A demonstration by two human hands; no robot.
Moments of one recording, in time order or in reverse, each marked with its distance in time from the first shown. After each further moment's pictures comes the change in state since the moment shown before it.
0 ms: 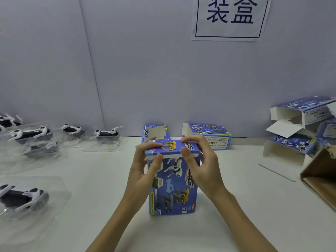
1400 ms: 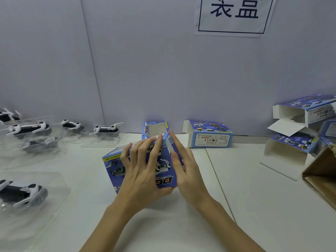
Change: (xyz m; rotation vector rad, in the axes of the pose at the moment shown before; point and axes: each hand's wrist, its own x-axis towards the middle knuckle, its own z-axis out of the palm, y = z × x) left_hand -0.002 -0.020 -0.015 1.159 -0.021 0.559; right_hand -0.024 0.017 0.040 0.195 -0.200 0.191
